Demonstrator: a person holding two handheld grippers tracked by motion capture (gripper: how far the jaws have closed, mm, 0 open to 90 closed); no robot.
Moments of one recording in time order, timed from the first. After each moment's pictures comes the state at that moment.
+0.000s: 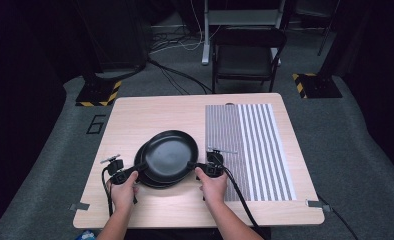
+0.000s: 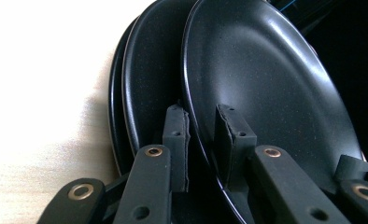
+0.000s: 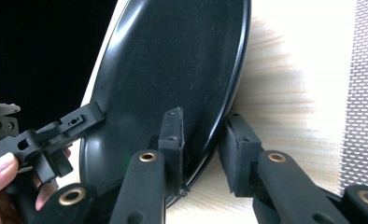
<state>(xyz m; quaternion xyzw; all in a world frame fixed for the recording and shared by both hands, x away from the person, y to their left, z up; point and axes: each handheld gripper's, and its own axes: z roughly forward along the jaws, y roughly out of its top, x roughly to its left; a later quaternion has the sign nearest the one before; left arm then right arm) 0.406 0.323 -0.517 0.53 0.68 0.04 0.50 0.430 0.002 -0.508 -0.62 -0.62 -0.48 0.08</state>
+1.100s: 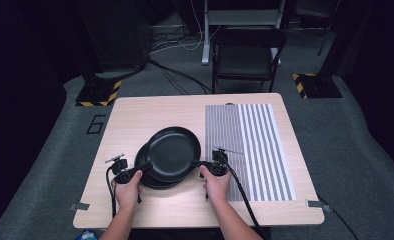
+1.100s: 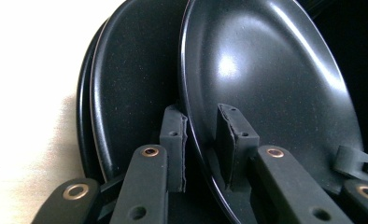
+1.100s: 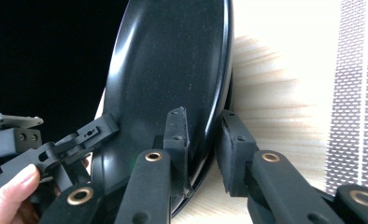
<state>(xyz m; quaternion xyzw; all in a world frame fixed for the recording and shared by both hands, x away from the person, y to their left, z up) 0.410 0.313 -0.520 0.54 0.68 0.03 0.50 0.435 -0.012 -0.512 -0.62 -0.60 -0.51 0.10</state>
